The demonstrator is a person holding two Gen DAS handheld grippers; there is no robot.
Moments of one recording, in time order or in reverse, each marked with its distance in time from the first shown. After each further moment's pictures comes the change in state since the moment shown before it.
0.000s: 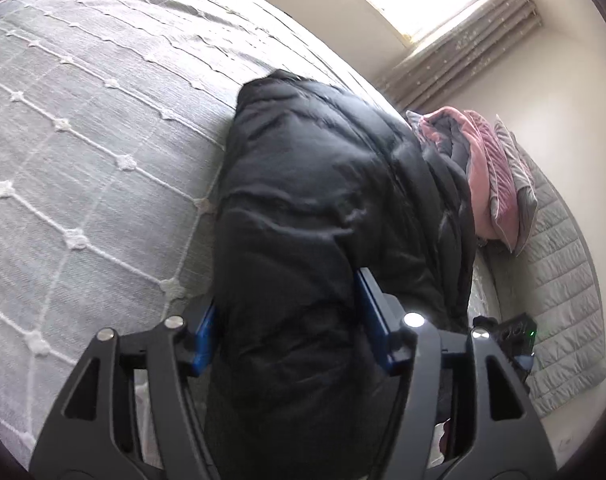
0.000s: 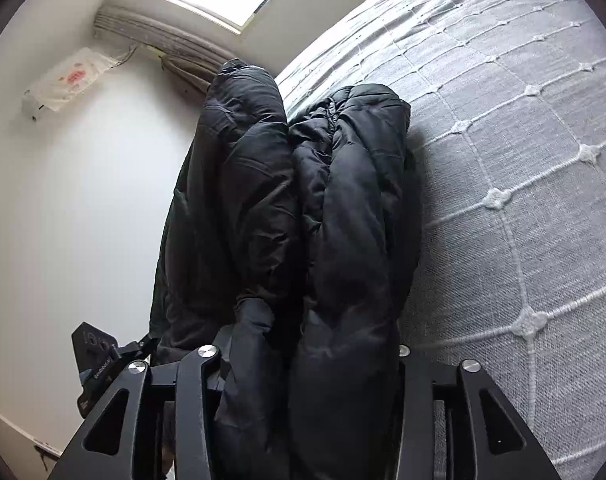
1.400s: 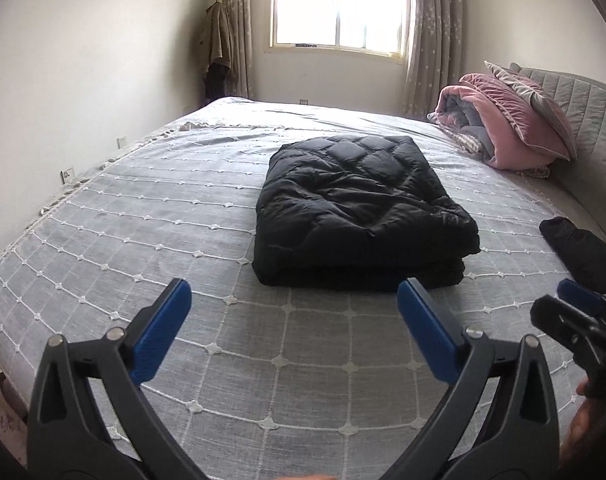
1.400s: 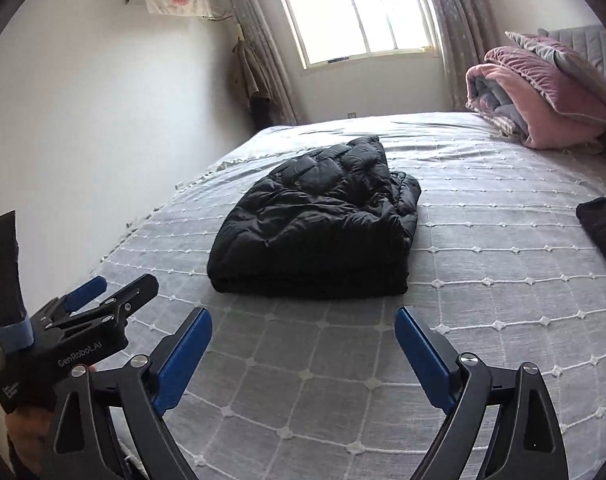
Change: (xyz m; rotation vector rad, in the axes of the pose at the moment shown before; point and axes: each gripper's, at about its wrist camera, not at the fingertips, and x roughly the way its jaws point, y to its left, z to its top) left arm -0.166 -0.119 -0.196 0.444 -0.349 0.463; right arm -0.151 0.179 -0.219 -0.560 -0.271 -0.329
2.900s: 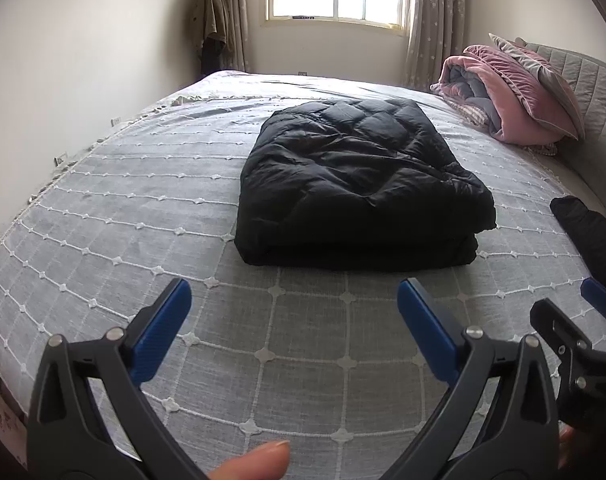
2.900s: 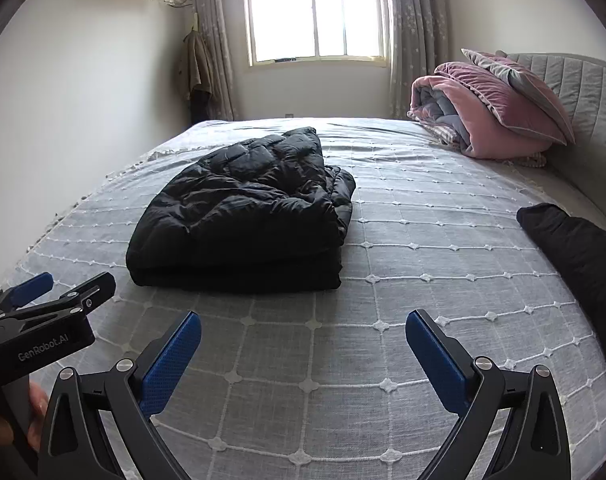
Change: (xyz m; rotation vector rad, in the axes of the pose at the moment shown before) left arm 0.037 -0.020 -0.009 0.025 0.104 0.004; right arm 0.029 -0.012 -0.008 -0.030 0.016 -0.236
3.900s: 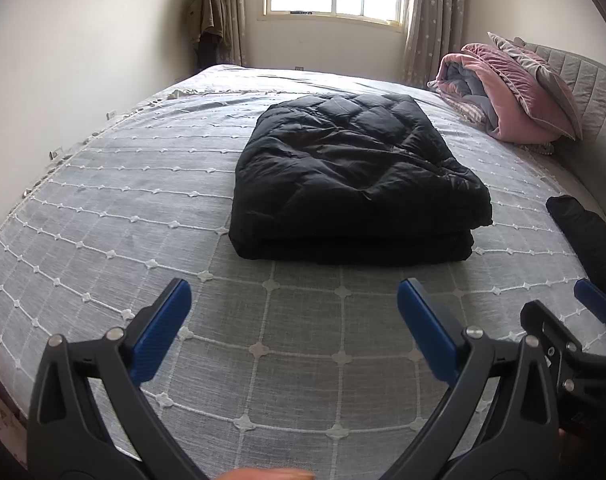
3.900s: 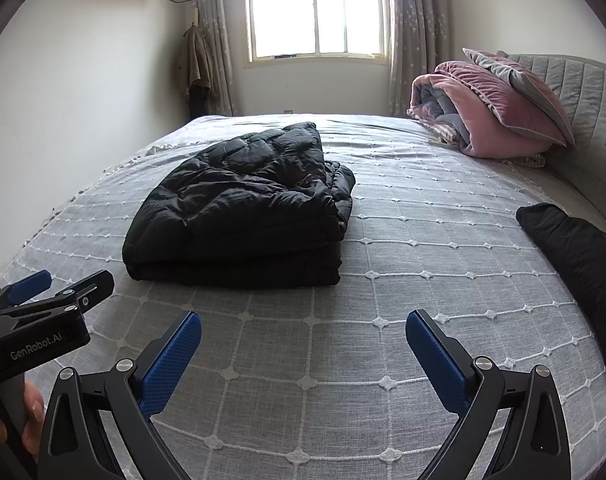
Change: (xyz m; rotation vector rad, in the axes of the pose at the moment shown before) left arm 0.002 0.001 -0.001 -0.008 0.021 -0.021; right arm 0.004 0.002 -0.002 -0.009 0.010 -0.009
